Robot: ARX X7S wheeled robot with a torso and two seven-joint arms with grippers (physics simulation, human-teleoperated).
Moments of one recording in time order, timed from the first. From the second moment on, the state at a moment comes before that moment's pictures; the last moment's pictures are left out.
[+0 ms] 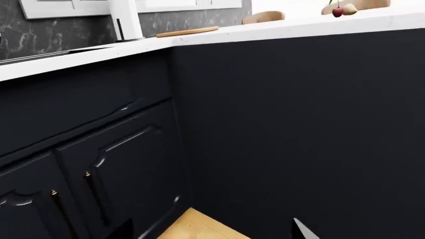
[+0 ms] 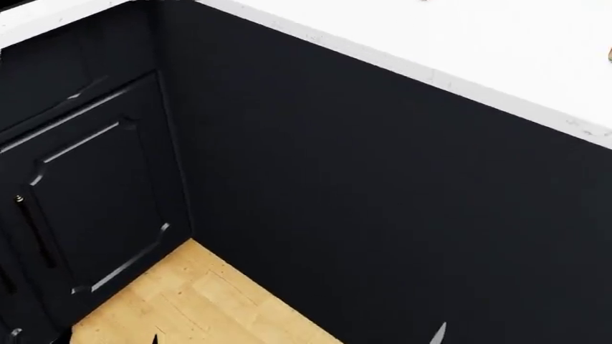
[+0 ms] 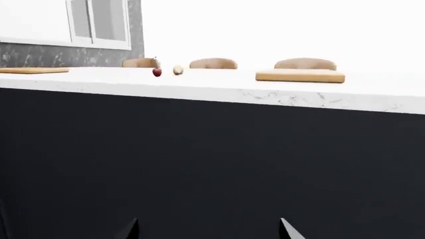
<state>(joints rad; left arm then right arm) -0.05 -0.20 0.28 -0.05 -0.10 -0.02 -0.28 -0.03 0.19 -0.13 -0.04 0.14 -0.10 0.44</state>
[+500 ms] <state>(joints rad) -0.05 -0.21 0.29 -0.05 -0.11 -0.01 -0.29 -0.03 0.19 -0.12 -0.04 0.17 -0.11 0.47</state>
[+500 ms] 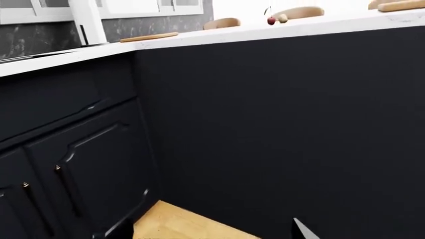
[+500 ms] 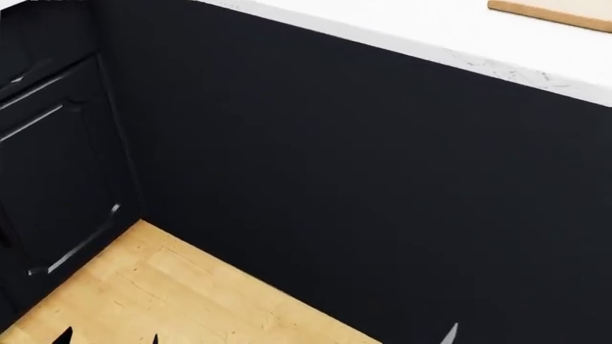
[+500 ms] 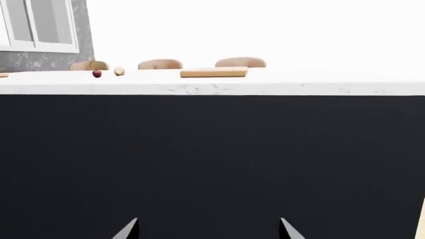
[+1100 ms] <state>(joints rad) -0.05 -0.22 0.30 -0.05 -0.12 -0.01 -0.31 -0.03 0.20 -0.12 -0.05 0.19 -0.12 0.50</state>
